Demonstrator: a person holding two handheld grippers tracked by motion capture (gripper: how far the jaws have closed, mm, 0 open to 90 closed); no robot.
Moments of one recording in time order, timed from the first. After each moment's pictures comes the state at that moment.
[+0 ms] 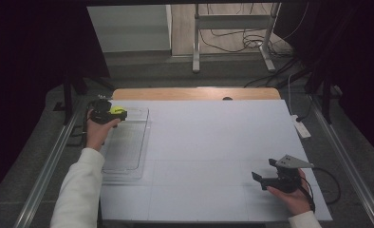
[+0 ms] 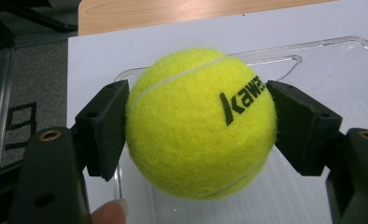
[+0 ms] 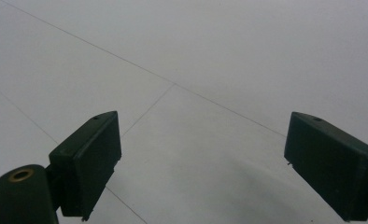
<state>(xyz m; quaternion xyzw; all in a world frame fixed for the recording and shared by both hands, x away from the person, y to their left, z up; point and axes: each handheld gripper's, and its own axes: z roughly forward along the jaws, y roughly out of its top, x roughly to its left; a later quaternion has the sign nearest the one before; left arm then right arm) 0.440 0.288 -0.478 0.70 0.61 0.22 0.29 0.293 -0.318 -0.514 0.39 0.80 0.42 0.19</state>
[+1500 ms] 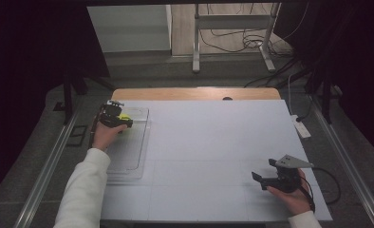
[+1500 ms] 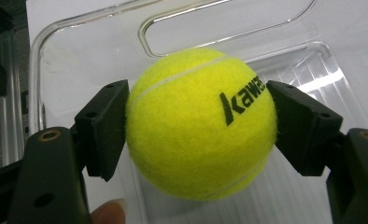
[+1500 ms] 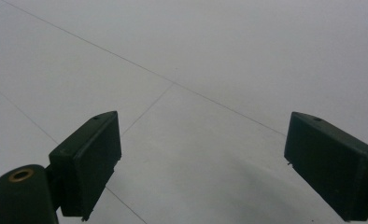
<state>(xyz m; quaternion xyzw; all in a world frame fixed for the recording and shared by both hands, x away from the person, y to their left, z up) 0.452 0.268 -0.504 0.75 0.59 0.20 0.21 0.293 -0.319 -0.514 0.39 0.80 0.42 0.19</state>
